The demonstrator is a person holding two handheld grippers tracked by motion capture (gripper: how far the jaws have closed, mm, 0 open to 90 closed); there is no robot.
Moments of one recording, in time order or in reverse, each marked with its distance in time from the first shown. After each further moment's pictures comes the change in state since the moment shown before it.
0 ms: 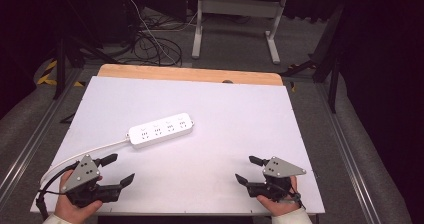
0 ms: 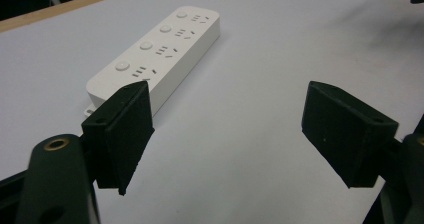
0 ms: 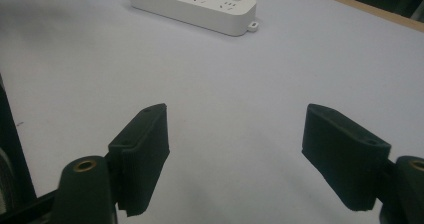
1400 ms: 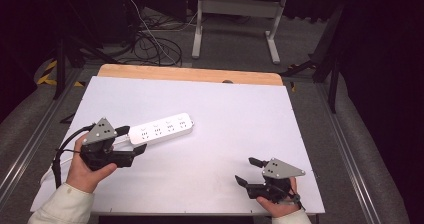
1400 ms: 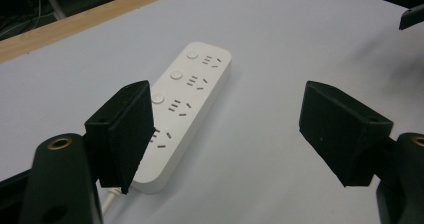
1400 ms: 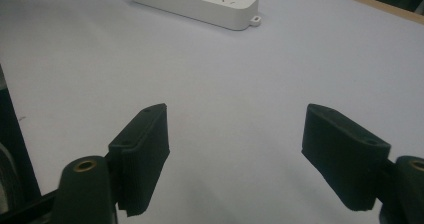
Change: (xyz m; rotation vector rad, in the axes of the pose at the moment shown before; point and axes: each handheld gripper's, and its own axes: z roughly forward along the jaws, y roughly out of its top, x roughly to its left) left arm 0.025 0.080 0.031 0.075 -0.014 -0.018; right arm 0.002 -0.003 0.000 0.011 0.005 0.004
